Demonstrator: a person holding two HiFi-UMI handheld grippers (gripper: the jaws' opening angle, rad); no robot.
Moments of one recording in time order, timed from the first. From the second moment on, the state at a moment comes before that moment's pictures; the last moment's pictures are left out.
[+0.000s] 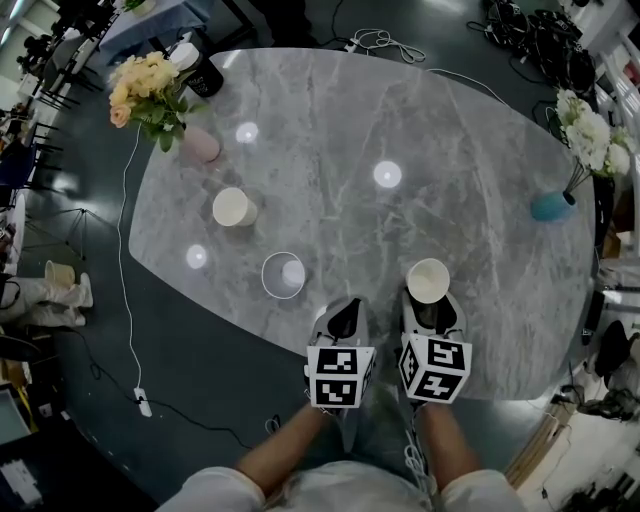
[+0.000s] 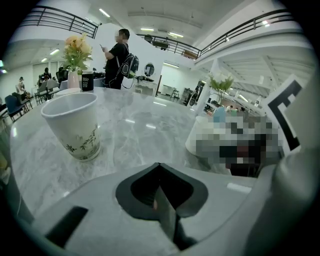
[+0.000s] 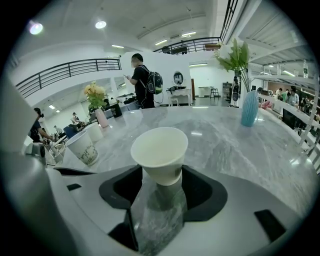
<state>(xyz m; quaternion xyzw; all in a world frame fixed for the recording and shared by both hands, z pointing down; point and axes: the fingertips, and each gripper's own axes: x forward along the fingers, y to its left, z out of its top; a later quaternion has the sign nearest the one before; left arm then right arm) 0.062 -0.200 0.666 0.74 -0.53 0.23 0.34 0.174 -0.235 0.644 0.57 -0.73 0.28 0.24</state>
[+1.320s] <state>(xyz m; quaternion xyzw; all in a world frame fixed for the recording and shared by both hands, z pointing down) 0.021 -0.186 0.611 0.74 -0.57 0.20 0.31 0.135 -0.226 0.580 0.56 -0.76 0.25 0.21</state>
